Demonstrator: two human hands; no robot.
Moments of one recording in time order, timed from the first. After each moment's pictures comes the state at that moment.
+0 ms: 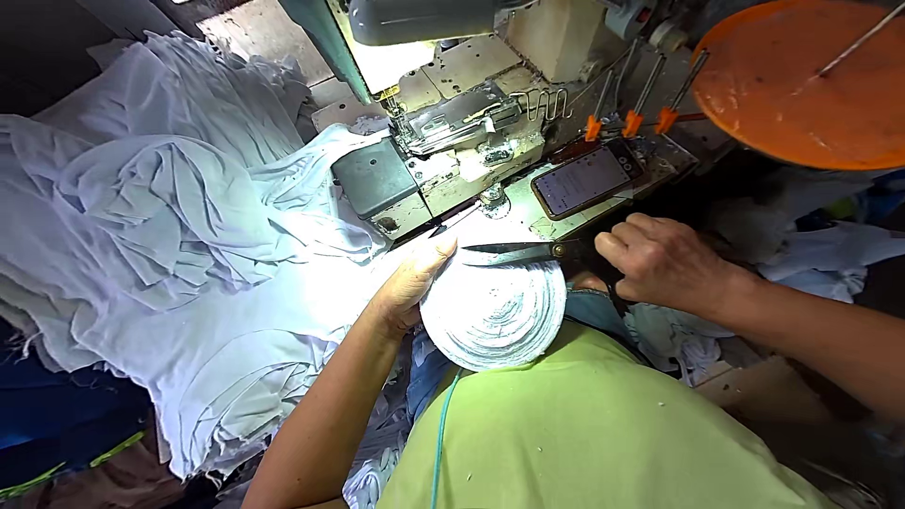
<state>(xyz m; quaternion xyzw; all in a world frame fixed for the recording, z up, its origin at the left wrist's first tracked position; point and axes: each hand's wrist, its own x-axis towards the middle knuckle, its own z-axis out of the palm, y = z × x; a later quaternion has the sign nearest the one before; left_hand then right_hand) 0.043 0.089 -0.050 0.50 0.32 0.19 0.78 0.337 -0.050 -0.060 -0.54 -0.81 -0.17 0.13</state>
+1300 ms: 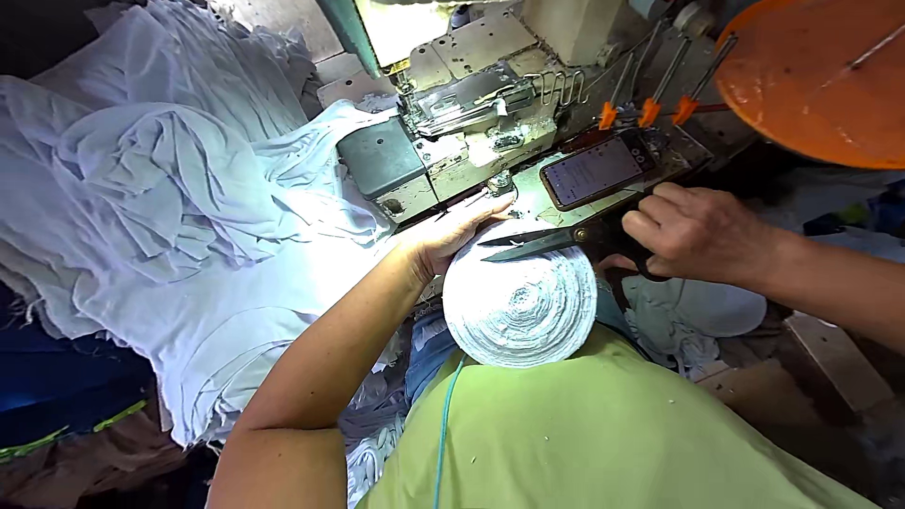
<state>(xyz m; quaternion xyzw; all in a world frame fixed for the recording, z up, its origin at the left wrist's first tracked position) 0.088 0.116 -0.044 0.49 0.24 0.04 0.84 0.362 -0.043 -0.037 -0.48 -0.86 -0.18 0.09</state>
